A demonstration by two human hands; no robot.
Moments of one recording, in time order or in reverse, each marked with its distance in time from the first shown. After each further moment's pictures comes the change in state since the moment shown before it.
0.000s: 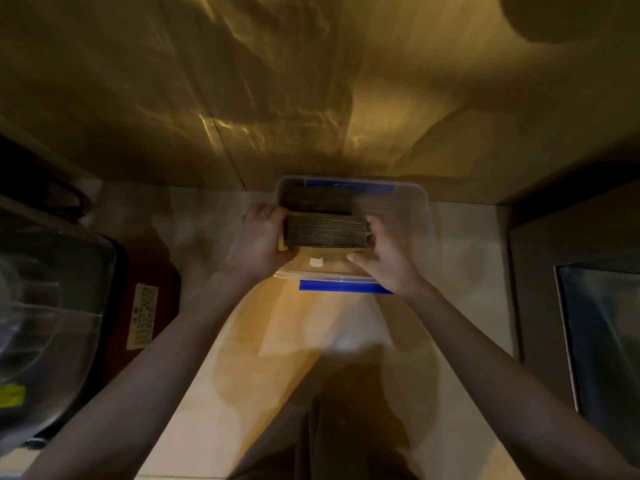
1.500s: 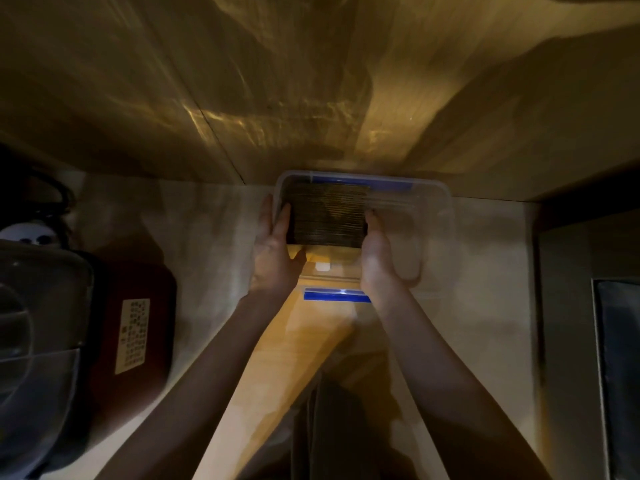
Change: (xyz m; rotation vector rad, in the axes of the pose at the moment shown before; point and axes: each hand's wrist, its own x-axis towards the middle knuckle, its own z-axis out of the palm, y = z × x) left_hand 0.012 0.000 0.050 -0.337 0.178 -0.188; right_hand 0.043 -0.021 0.036 0.918 0.119 0.632
